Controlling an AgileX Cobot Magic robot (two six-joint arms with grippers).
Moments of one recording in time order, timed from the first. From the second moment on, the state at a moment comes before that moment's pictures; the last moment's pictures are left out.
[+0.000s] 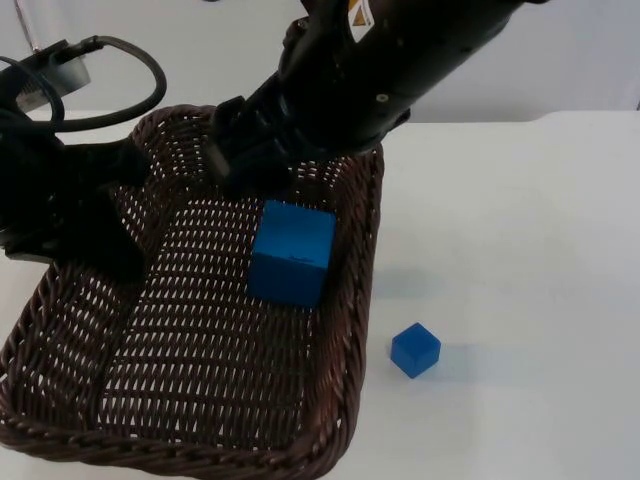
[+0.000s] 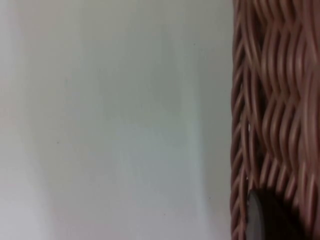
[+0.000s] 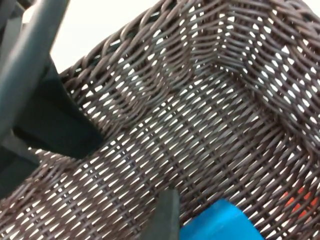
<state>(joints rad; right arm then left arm) 0.88 1.87 -1.39 -0.12 0.45 0.14 -0.08 1.64 -0.88 -0.70 0.77 0.52</state>
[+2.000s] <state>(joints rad) 0.88 1.37 -1.04 -0.17 0.47 0.19 -0.08 1.66 -0.88 -0.54 0.61 0.41</state>
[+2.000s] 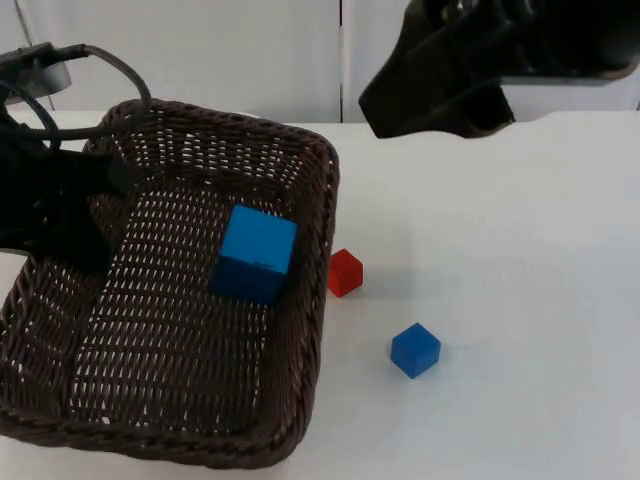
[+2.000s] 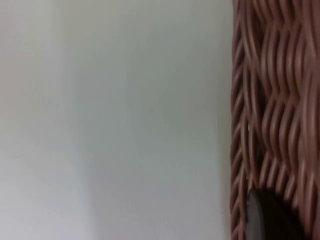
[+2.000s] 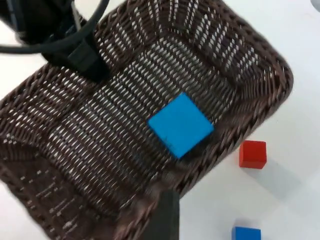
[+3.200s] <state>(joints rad) 0.88 1.37 -0.98 -0.17 0.42 0.19 0.09 1.90 -0.92 -0.56 0.59 0.51</state>
